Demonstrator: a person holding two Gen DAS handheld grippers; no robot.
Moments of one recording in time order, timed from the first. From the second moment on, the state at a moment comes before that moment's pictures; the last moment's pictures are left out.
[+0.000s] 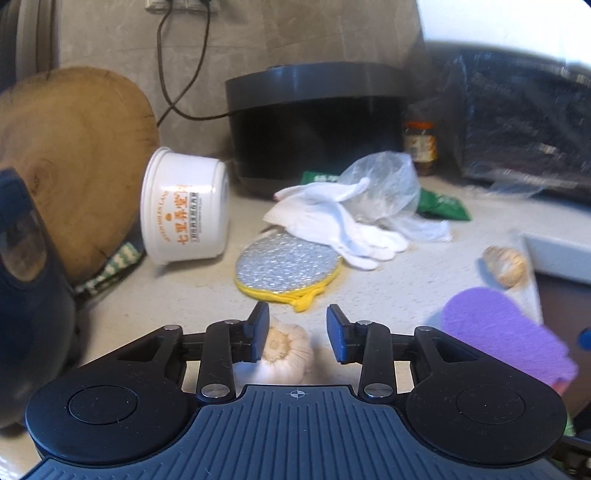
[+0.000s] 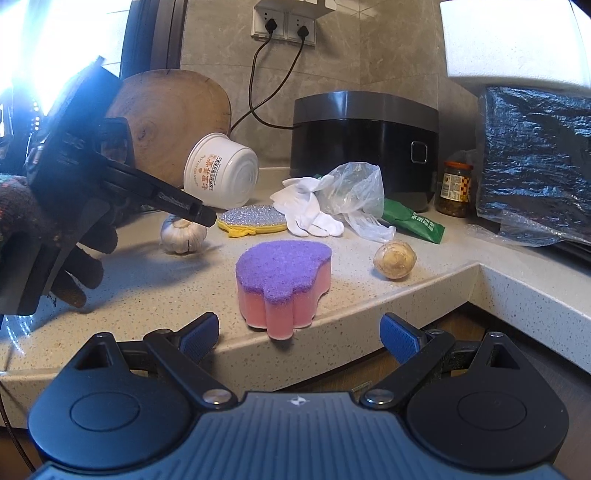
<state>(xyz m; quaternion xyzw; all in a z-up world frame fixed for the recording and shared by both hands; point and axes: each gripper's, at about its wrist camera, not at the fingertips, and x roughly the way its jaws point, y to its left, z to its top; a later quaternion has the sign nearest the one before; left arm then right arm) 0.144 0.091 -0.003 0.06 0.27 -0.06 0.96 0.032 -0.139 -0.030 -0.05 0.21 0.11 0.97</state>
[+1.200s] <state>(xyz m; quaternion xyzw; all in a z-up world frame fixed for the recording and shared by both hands) 0.147 0.103 -0.017 0.04 0.33 -0.05 0.94 0.028 -0.157 -0.038 -0.03 0.22 0.11 0.97</state>
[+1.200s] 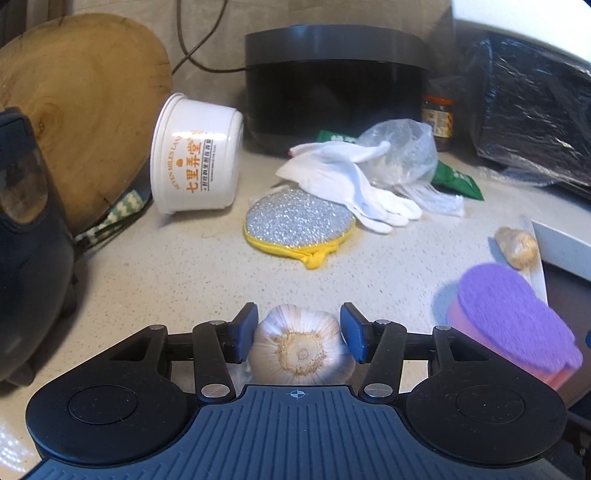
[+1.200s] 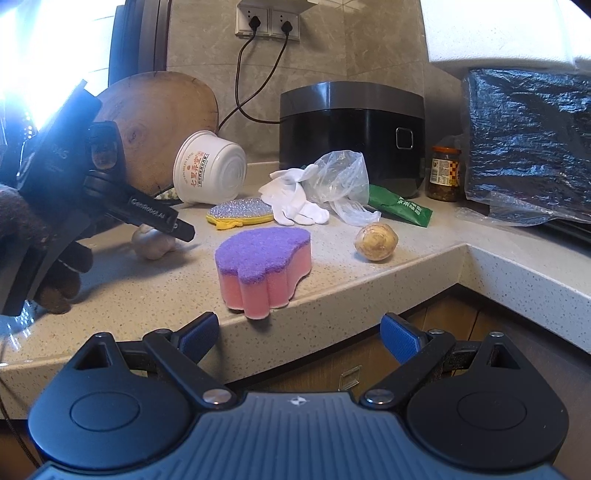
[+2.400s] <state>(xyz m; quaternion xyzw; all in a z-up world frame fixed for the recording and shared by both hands) 0.064 0.110 0.008 0.05 0.30 -0.09 0.95 0.093 -0.131 -0.016 0.01 0.27 0.18 0.95</state>
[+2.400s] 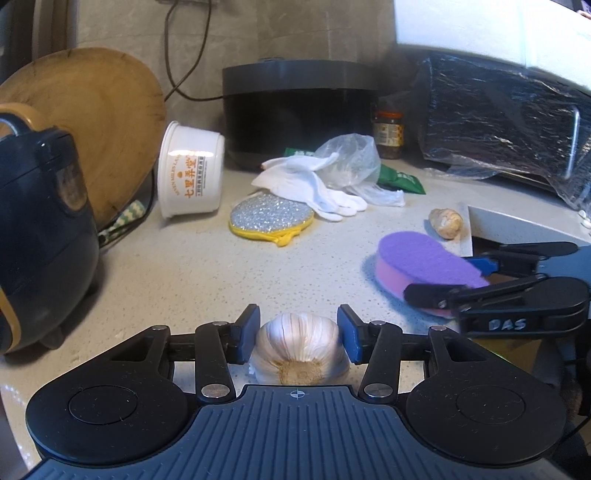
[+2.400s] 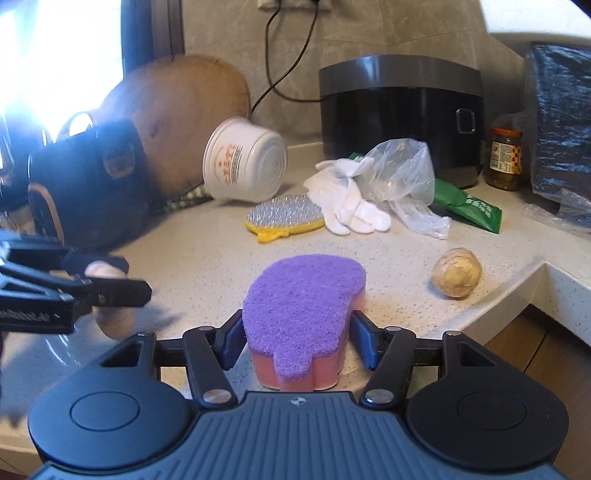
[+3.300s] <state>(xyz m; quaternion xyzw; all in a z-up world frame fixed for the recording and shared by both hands) 0.061 -0.091 -0.102 -0.10 0.36 -0.33 0.87 -0.051 -0.347 -0.083 0.04 0.28 -0.07 0.96</state>
